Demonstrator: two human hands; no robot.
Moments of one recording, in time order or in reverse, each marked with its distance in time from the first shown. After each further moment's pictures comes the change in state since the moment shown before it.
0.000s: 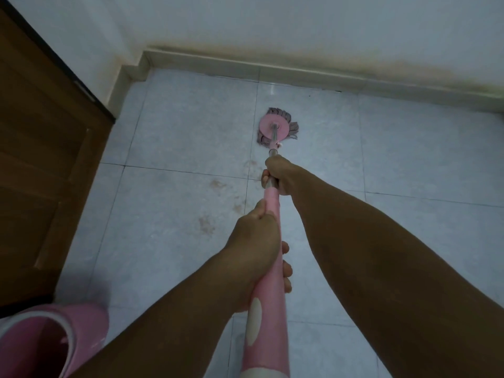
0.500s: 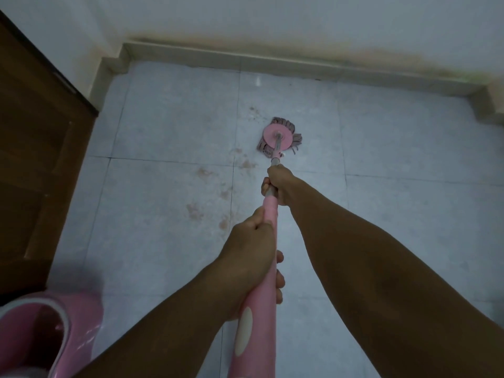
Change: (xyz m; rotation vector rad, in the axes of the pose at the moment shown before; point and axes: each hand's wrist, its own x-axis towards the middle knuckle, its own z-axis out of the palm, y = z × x) left_hand -0.044 -0.057 0.017 0.127 -0.073 -0.019; right_hand -0.055 0.069 -0.046 0.113 0.094 -0.011
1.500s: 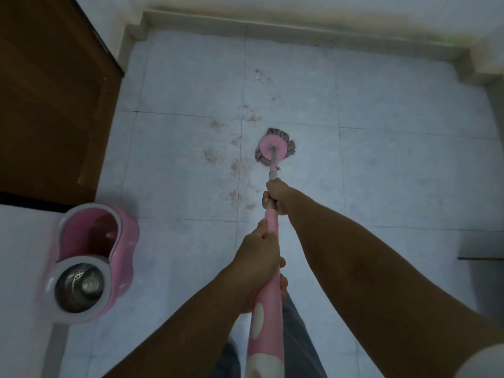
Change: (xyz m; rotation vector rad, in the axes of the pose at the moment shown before) left_hand -0.192 -0.253 -0.001 0.118 0.073 -0.073; right_hand -0.216 0.250 -0.020 -0.136 -0.031 0.176
